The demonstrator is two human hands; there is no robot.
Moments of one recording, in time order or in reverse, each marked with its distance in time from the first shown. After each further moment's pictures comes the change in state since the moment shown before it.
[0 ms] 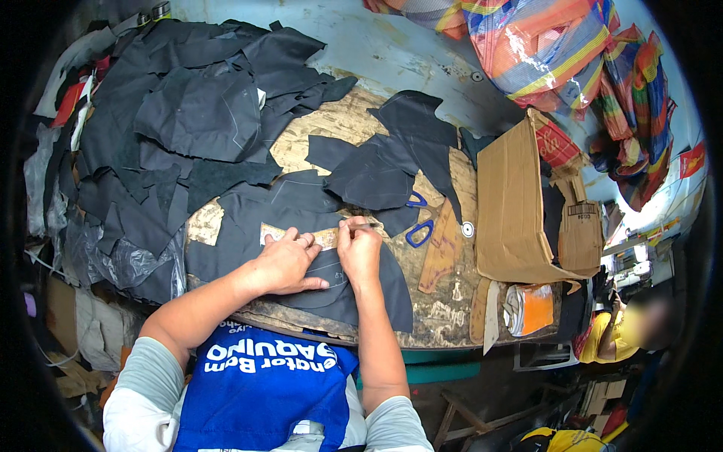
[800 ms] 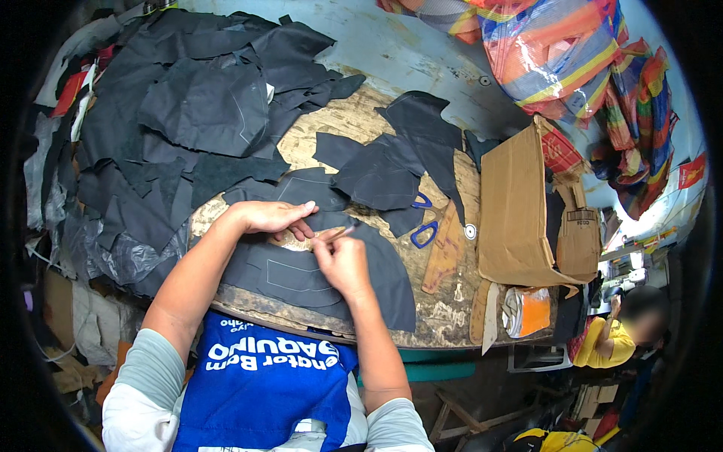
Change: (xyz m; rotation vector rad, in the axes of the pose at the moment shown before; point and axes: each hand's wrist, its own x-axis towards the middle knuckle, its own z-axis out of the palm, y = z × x) left_hand 0.035 -0.088 -0.023 -1.004 -0.406 -0.090; right_hand -0.021 -0.036 0.006 0.009 -0.283 -0.011
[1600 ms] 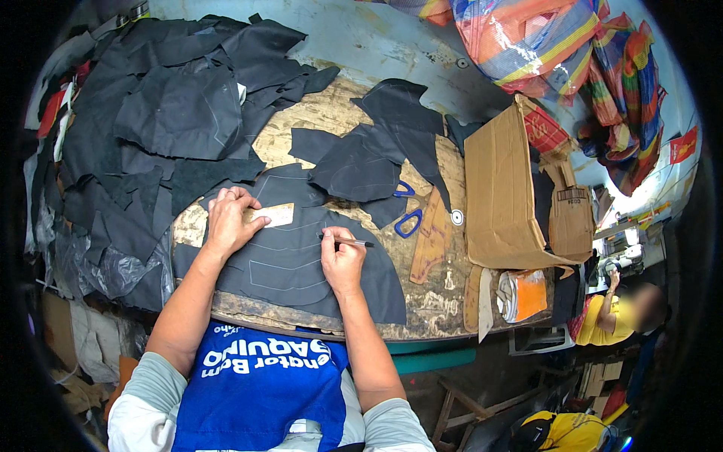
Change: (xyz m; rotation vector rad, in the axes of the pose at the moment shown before) left_hand -0.010 -0.038 0.036 0.572 1.191 0.227; right_hand -0.009 0.046 0.009 0.120 0.426 -0.050
